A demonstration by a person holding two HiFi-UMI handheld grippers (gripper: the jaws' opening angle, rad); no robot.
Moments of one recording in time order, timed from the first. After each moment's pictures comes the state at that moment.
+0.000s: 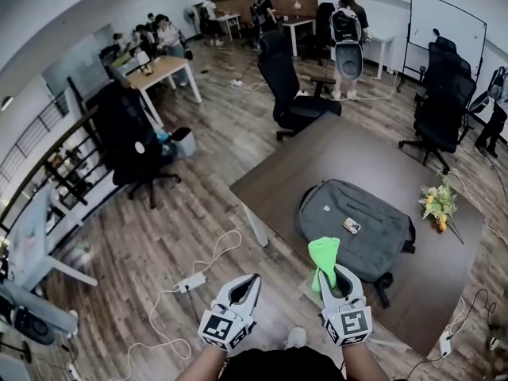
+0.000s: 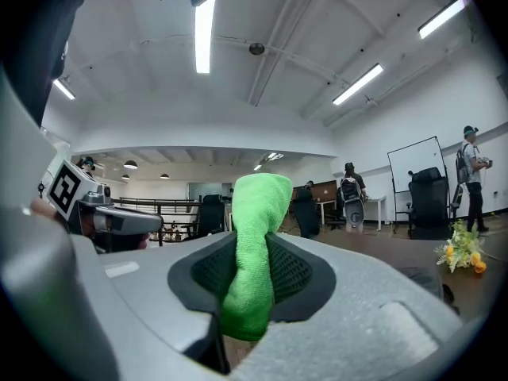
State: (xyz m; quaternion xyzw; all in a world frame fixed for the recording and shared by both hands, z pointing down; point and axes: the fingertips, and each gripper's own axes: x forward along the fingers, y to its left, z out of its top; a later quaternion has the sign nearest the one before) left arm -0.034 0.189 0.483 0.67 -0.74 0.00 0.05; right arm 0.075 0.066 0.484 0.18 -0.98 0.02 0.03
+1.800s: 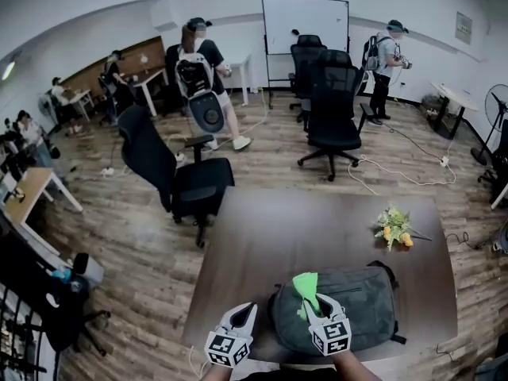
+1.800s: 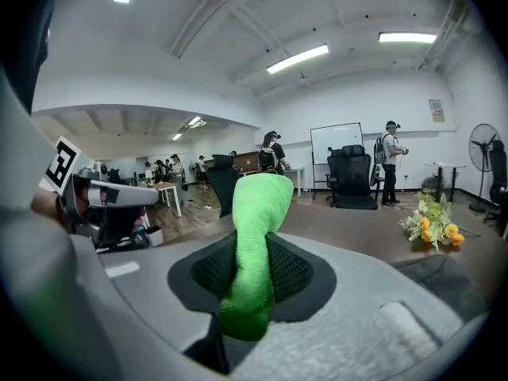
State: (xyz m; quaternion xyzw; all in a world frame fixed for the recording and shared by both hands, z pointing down) left arm -0.206 -0.182 0.560 0.85 -0.51 0.03 0.13; right arm -0.050 -0.221 0.595 0.45 -0.87 0.11 0.13
